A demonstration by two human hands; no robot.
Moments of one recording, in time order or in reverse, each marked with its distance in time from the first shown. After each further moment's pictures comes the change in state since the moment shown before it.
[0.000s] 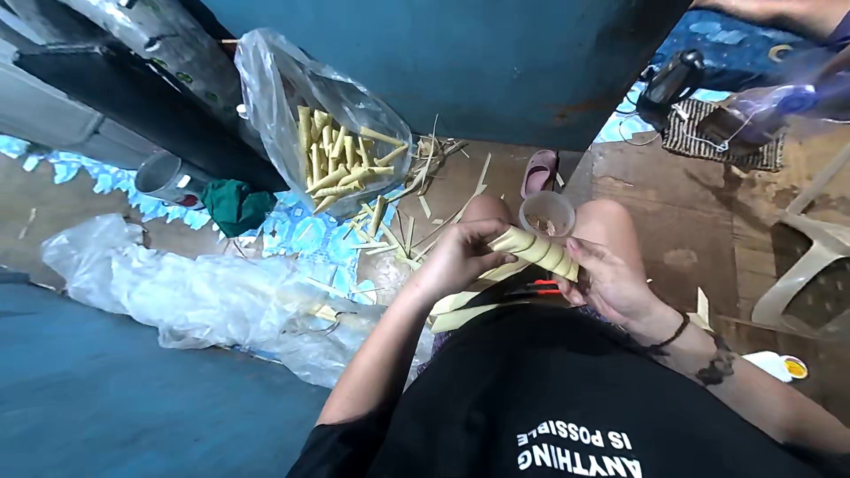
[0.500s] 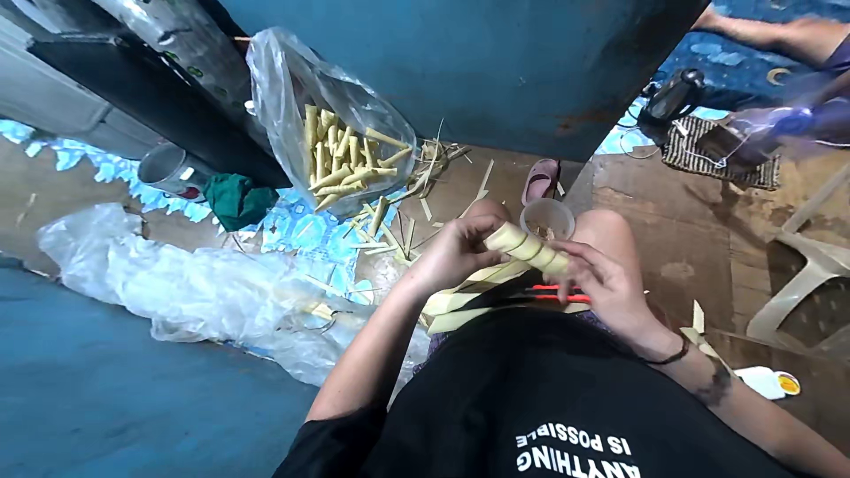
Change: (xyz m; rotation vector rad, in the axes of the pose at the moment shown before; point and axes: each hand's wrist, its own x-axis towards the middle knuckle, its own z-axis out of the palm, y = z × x) left_hand 0.002 0.006 -0.008 -0.002 -0.002 -0.033; right_hand -0.007 0.014 -0.010 -0.277 0.029 -0.253
